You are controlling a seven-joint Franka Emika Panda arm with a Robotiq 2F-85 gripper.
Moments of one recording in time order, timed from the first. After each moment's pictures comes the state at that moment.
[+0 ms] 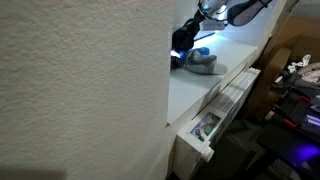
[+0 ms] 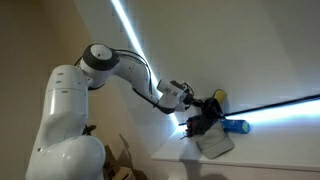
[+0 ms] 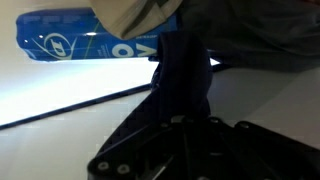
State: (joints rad) arm 0.47 0.46 -0.35 -1.96 -0.83 3.02 1.24
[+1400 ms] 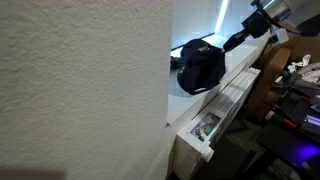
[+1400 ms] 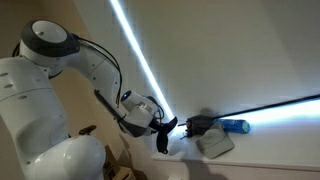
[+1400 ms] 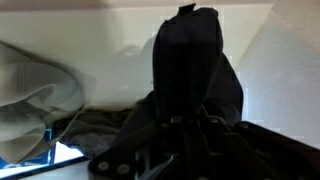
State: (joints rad) arm 0.47 -0.02 -0.24 -2.67 -1.25 3.47 1.34
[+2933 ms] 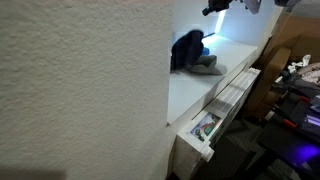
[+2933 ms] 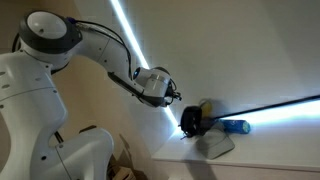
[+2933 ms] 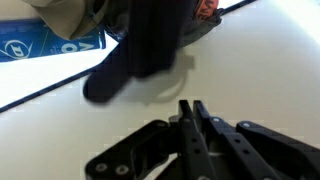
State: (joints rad) arm 1.62 -0.10 -1.54 -2.33 -1.35 3.29 1.59
